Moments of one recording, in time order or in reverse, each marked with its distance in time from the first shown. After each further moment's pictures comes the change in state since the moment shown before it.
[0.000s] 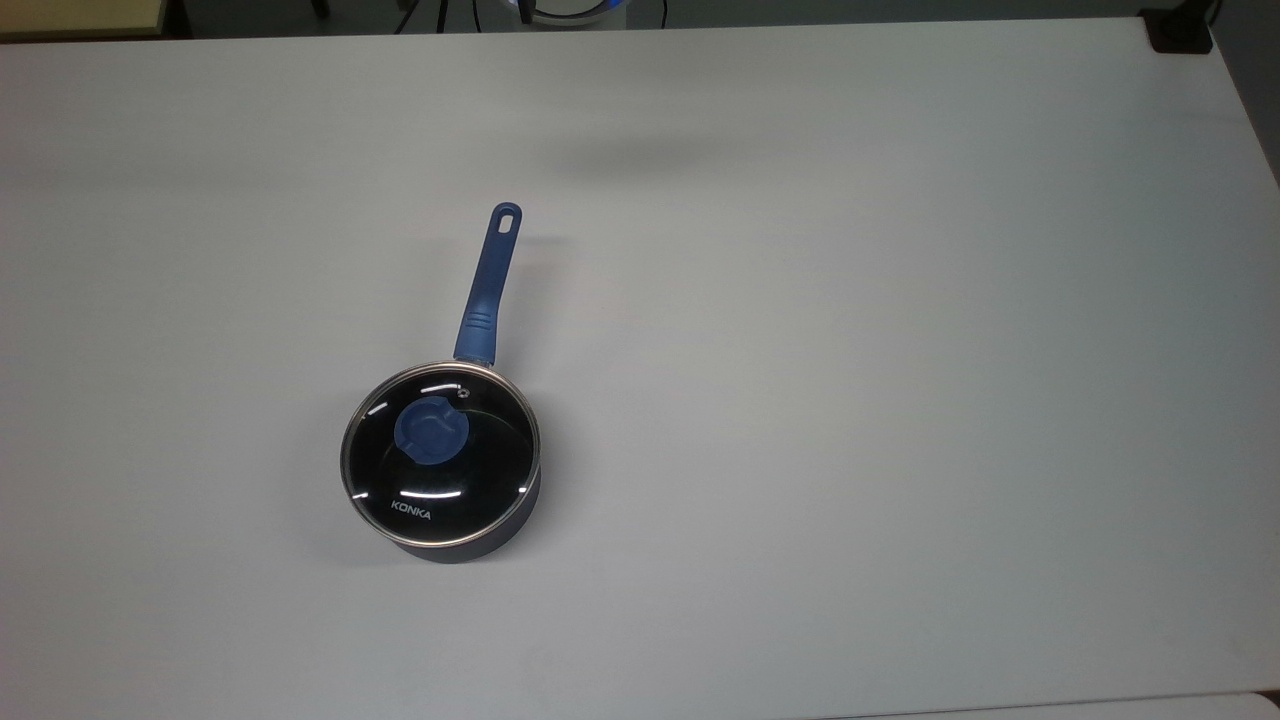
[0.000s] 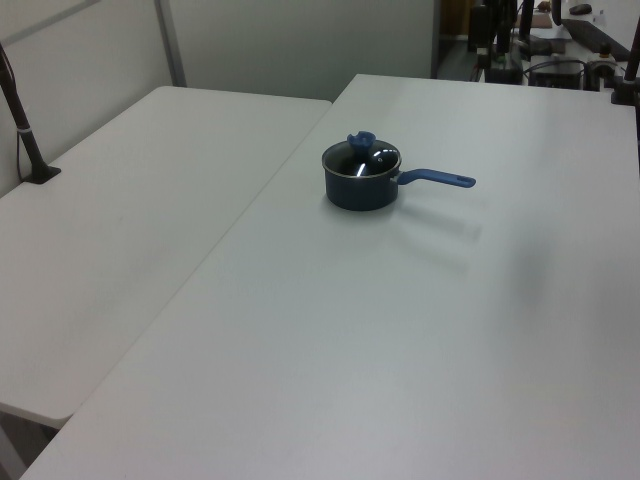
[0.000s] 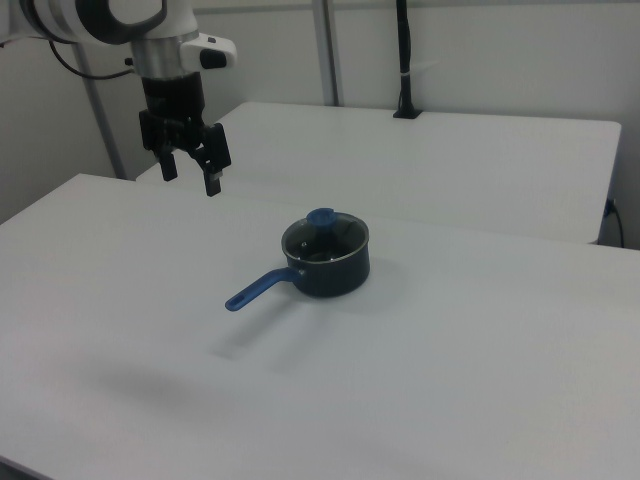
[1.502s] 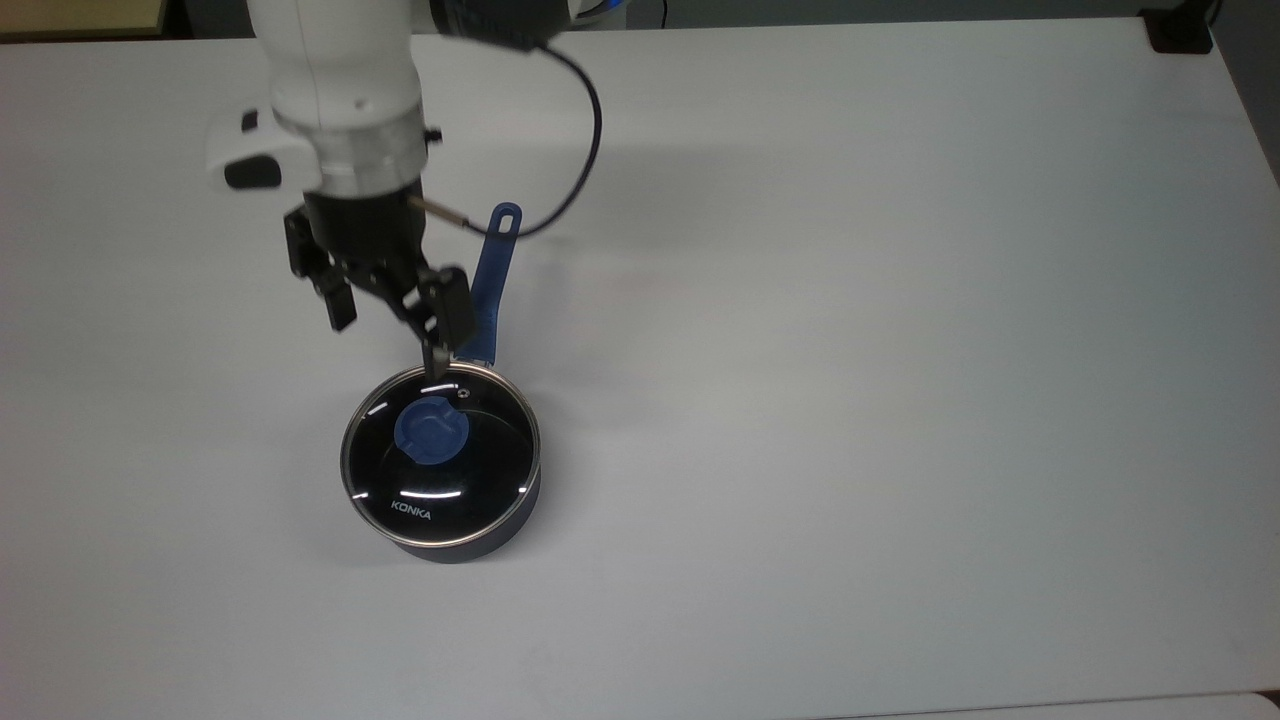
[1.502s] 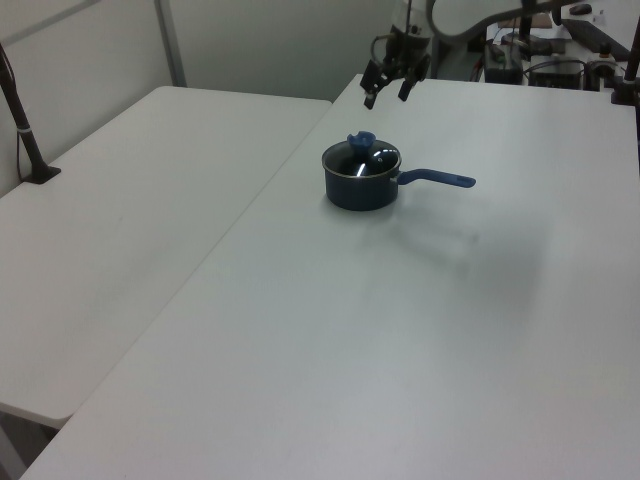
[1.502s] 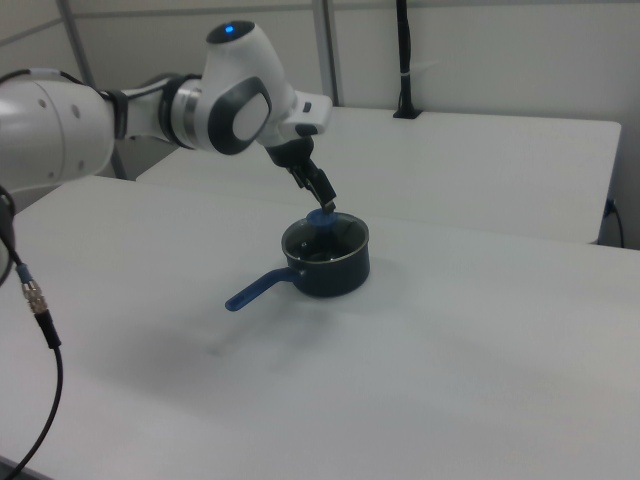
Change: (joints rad) arm -0.060 0.379 -0.005 0.043 -0.006 0.769 0.352
